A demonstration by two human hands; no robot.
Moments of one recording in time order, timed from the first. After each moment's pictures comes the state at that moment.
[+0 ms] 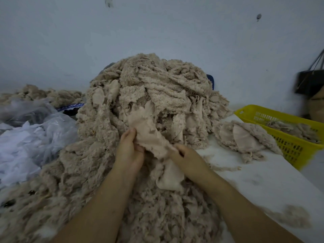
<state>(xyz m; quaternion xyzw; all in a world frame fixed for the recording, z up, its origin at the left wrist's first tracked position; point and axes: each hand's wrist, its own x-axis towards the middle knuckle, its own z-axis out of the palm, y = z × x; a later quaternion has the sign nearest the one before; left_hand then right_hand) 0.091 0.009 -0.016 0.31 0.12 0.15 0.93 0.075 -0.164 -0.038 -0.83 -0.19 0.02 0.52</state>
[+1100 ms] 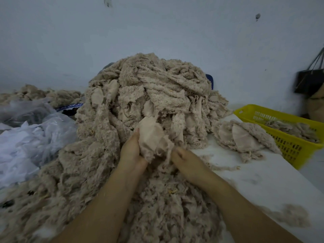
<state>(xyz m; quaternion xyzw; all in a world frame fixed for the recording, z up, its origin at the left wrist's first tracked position) 0.080 -0.006 -0.008 0.36 0.16 0.06 0.92 0.075 -0.168 -0.042 -0.86 -0.19 0.03 0.48</state>
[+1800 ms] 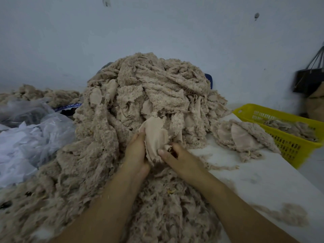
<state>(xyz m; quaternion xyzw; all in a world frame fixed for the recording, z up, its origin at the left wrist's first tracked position) 0.074 -0.018 -0.008 0.47 0.13 0.07 0.87 0.073 -0.159 -0.038 -0.85 -0.21 0.00 0.49</state>
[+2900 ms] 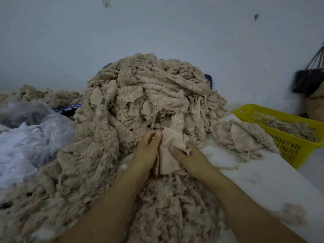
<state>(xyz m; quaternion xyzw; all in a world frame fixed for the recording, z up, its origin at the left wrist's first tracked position) 0.074 -0.022 -0.027 0.69 0.03 0.11 0.71 0.085 -0.174 -0.044 -0.74 -0.20 0.01 0.65</state>
